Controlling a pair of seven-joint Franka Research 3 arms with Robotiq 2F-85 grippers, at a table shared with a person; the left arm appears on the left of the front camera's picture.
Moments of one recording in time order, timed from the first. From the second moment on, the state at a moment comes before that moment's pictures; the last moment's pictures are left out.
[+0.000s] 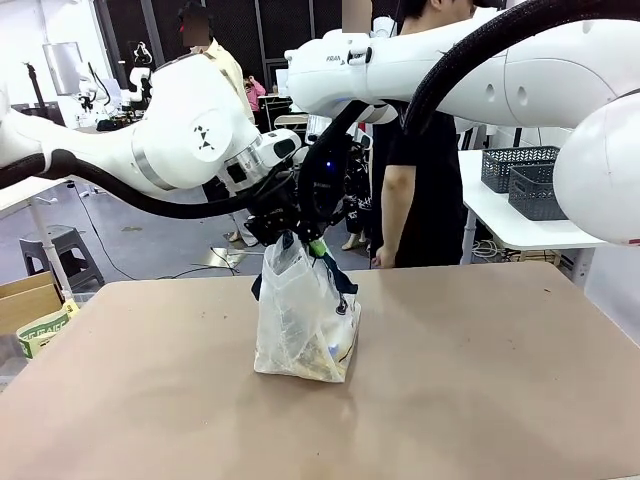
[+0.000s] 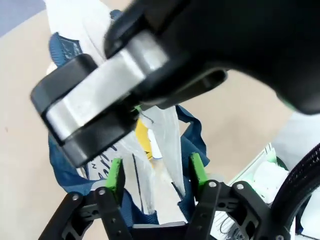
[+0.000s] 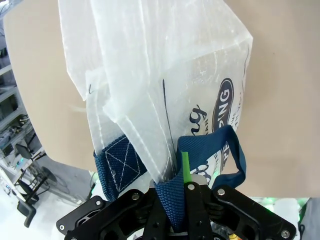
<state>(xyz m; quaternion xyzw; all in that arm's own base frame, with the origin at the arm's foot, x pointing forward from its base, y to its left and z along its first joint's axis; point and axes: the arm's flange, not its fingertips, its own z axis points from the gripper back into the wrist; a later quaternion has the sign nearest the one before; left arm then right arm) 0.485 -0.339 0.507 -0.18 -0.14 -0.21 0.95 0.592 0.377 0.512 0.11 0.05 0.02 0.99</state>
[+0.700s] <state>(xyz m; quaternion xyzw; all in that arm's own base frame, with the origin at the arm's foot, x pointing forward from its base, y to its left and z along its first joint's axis) 0.481 -0.339 0.508 -0.16 -0.16 -0.20 0.95 0.591 0.378 0.512 0.11 0.05 0.03 0.99</state>
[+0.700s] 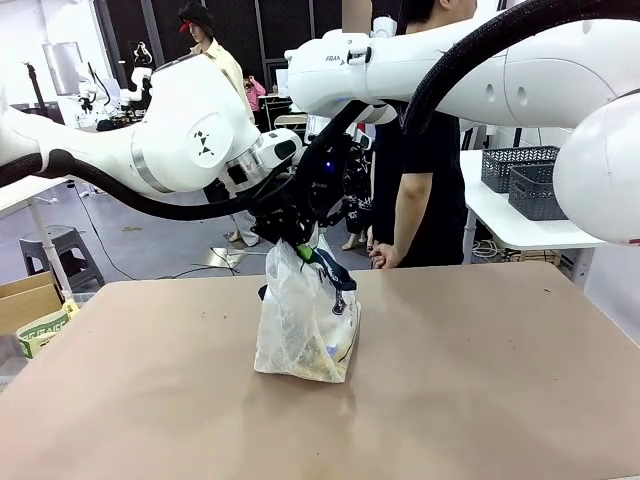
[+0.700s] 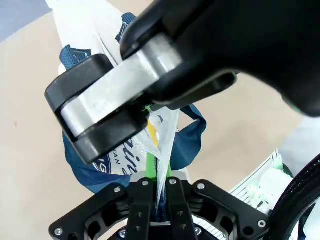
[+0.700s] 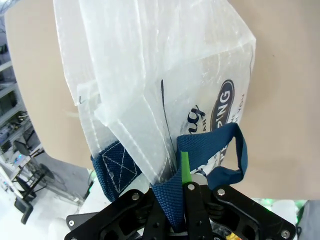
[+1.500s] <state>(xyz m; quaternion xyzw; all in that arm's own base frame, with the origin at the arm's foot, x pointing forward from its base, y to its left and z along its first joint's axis) 0.481 -0.338 0.508 -0.16 -0.16 -0.20 0.95 0.592 0.378 0.514 0.13 0.05 0.10 0.99</state>
